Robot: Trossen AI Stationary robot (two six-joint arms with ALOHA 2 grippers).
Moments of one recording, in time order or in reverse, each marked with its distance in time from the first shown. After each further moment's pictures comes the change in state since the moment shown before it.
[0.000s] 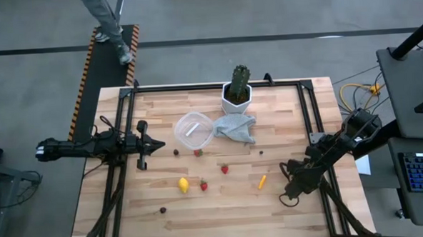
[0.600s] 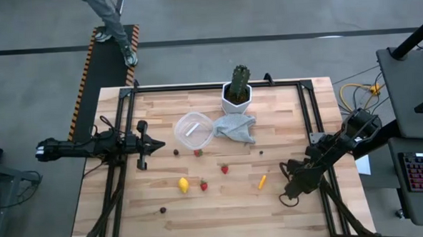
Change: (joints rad) left arm 0.000 0.000 0.000 0.000 0.000 0.000; right arm 0.000 -0.001 0.001 0.000 -0.012 0.000
